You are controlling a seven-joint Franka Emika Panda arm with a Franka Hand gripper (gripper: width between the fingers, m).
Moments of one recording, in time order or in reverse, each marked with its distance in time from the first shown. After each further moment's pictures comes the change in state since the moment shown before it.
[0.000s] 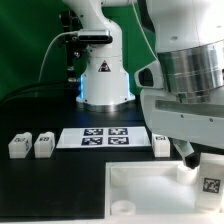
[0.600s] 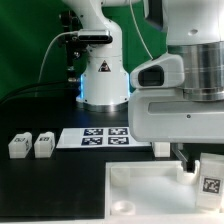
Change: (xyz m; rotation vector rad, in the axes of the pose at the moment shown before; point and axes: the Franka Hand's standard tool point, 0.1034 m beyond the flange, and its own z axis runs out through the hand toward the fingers) arm 0.002 -0.002 -0.004 -0.070 0.020 -0.415
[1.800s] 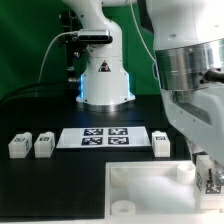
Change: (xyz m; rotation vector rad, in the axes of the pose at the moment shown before) arm -0.004 0.005 0.003 0.067 0.011 0.906
